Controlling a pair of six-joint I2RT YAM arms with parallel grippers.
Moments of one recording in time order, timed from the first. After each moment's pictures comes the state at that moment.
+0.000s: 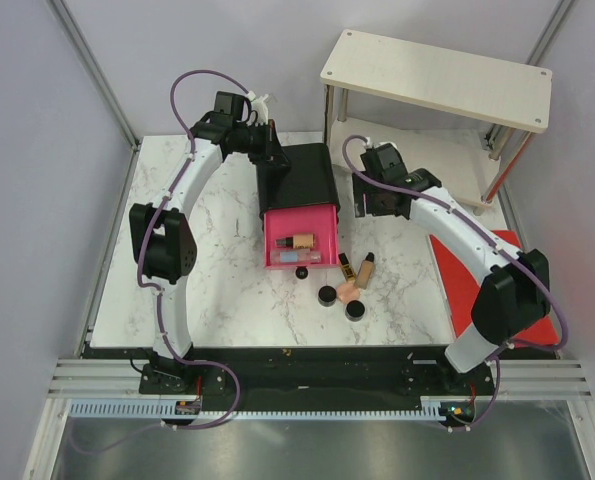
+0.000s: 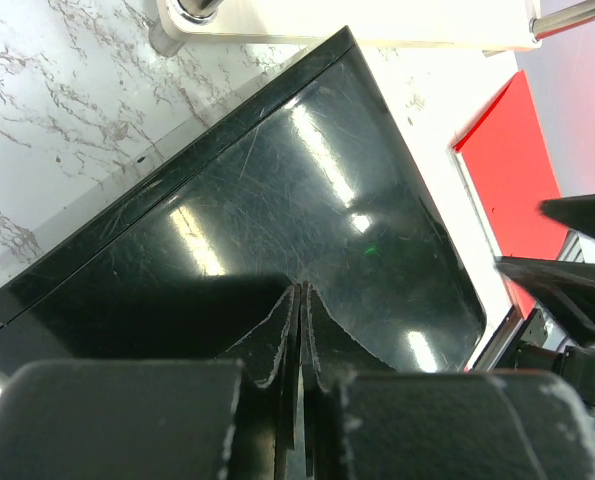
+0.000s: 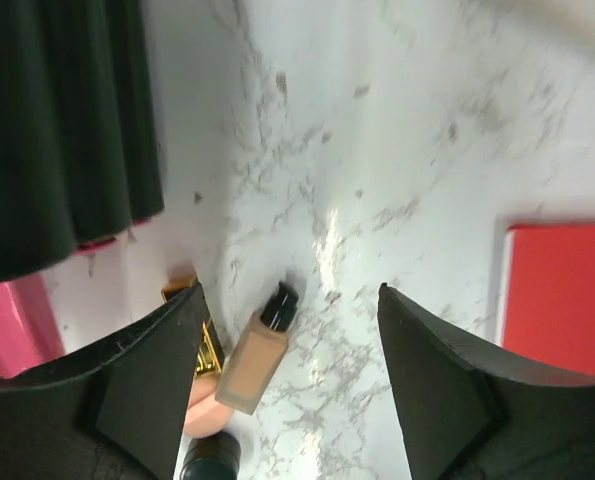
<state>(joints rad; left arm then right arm) -0.26 2.12 2.04 -0.69 0.64 -0.21 0.50 1.60 1.45 -0.73 0.30 0.29</state>
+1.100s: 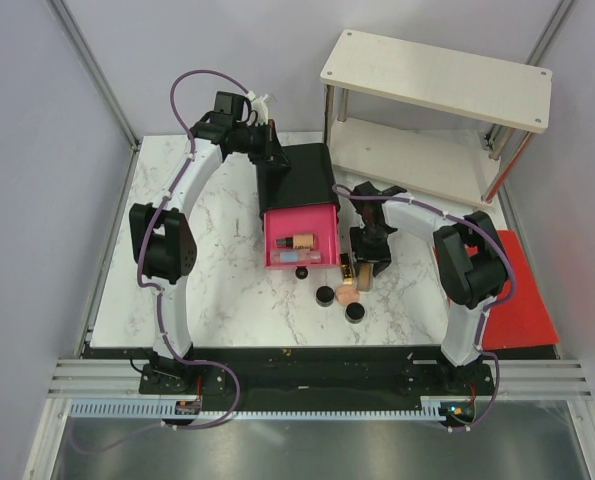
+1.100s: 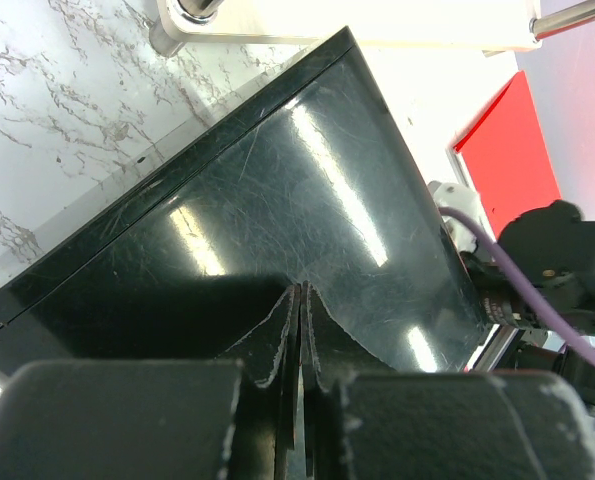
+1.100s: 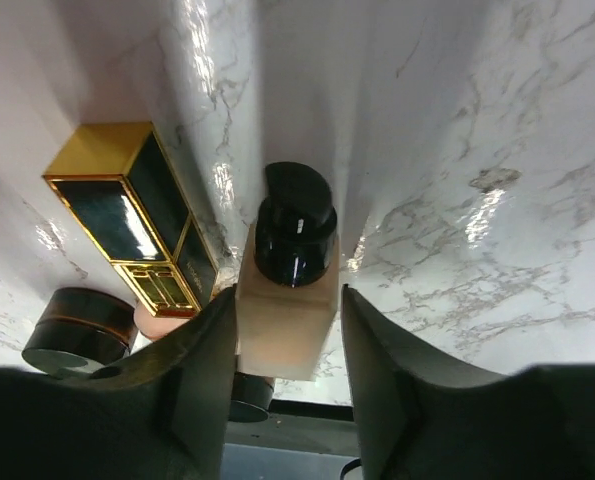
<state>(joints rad) -0.26 2.12 2.04 -0.69 0.64 -0.21 0.45 1.90 1.31 -0.92 -0.09 0.46</state>
